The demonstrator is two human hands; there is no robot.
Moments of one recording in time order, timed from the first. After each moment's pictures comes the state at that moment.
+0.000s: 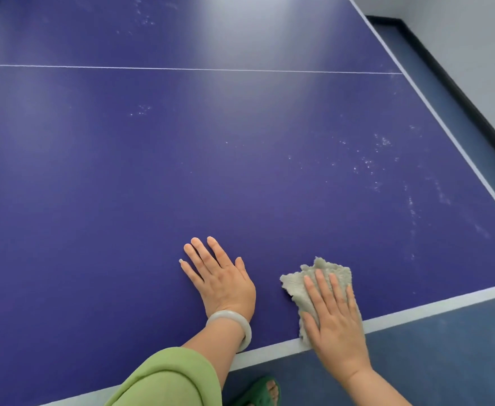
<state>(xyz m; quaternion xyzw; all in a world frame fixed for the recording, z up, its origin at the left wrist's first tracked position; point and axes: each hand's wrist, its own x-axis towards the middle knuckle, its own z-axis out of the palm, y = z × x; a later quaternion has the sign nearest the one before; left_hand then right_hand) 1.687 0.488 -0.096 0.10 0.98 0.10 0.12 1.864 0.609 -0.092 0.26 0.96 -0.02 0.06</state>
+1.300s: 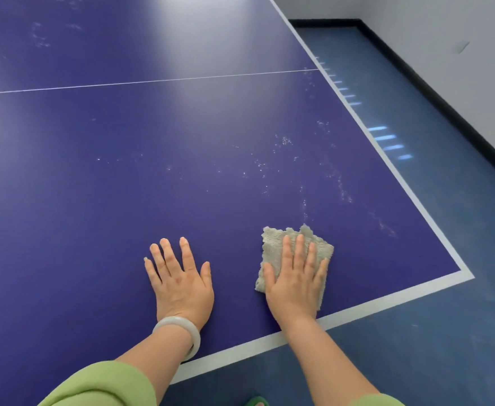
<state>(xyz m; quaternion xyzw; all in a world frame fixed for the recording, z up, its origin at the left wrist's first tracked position) 1.775 0.672 -0.101 0.19 0.98 0.03 0.07 1.892 0.818 -0.099 0.44 0.89 -0.06 -0.01</state>
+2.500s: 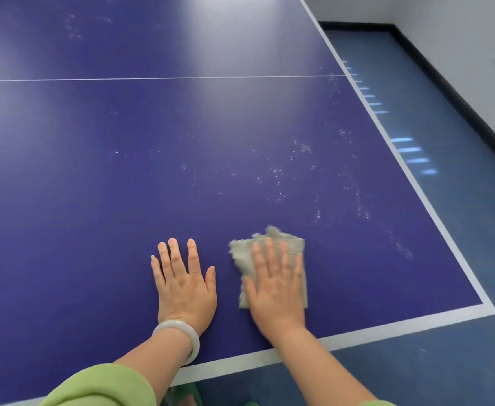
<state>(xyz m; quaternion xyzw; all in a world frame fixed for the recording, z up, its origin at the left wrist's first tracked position) 1.773 0.671 -0.107 0.19 0.98 0.03 0.04 1.870 0.810 -0.101 0.25 0.97 -0.04 0.01</state>
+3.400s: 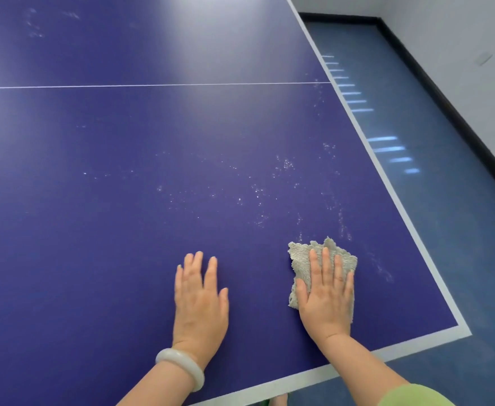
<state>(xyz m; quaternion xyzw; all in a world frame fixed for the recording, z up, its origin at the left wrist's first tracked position) 1.776 0.731 -0.093 0.30 0.94 0.14 0.01 1.904 0.935 -0.100 0.39 0.92 -0.01 0.05</state>
